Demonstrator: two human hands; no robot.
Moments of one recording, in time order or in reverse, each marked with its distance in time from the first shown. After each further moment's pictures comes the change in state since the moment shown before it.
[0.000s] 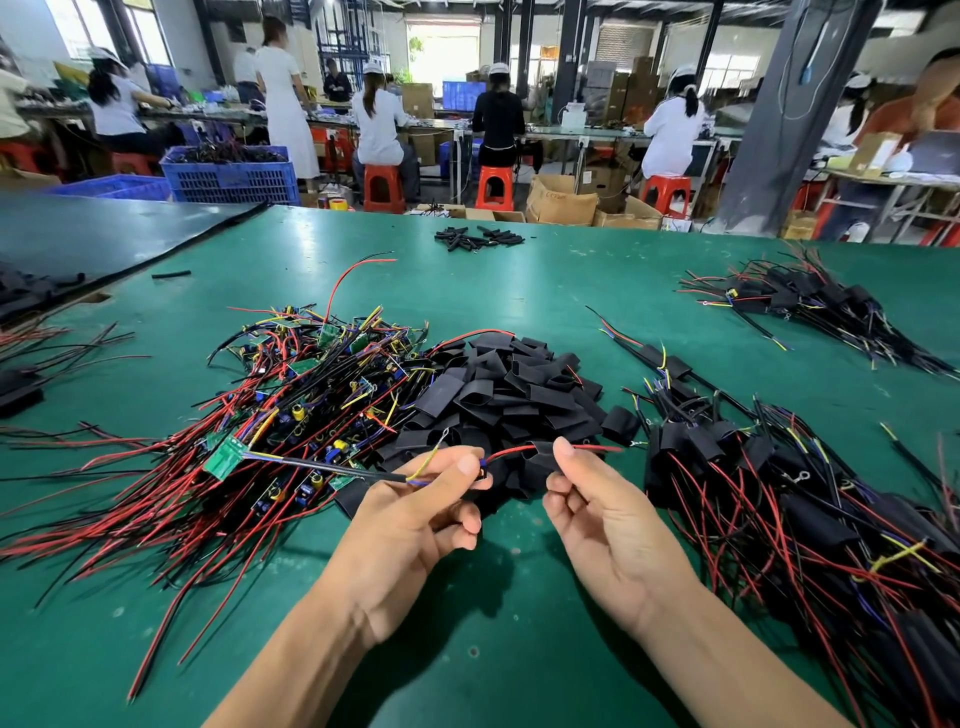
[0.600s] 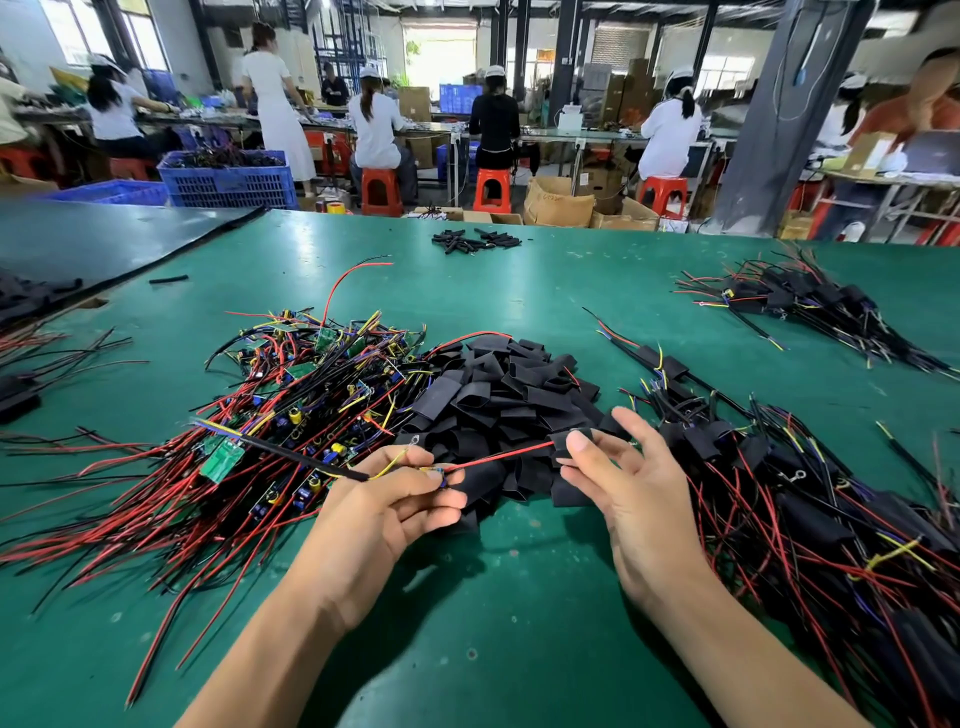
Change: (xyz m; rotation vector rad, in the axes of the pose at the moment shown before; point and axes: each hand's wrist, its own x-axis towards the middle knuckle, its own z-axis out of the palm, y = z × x) left_hand 0.006 0.013 -0.018 -0.036 0.097 0.015; right_hand 0.010 -0.013 -0.014 -0.233 0.079 -0.362
